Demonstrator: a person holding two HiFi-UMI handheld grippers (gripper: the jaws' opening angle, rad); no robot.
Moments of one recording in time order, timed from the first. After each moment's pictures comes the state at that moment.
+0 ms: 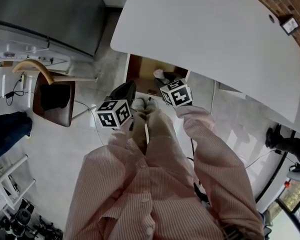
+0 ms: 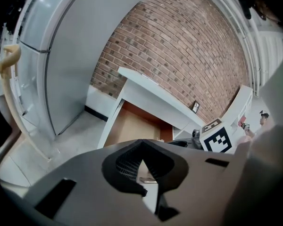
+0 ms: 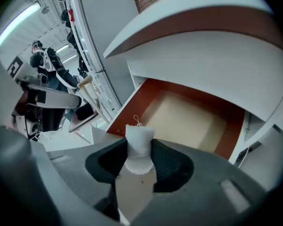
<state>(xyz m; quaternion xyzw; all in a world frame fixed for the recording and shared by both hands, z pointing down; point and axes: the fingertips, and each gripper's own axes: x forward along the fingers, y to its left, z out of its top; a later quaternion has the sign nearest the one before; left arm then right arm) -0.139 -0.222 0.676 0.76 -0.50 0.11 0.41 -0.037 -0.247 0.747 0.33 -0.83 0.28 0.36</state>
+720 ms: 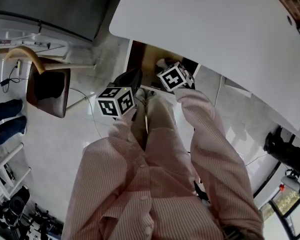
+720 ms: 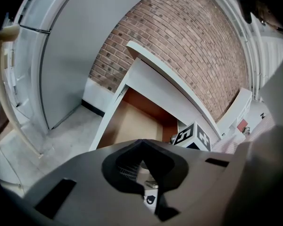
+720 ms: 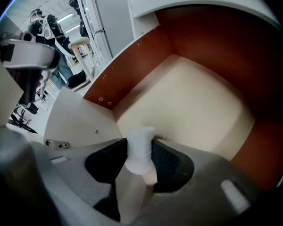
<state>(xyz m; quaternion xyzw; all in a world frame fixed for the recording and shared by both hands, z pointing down) -0.128 -0.244 0.733 0.76 -0.48 0.10 0.43 -0.048 -0.268 0.854 0.26 -0.80 0.23 0.49</state>
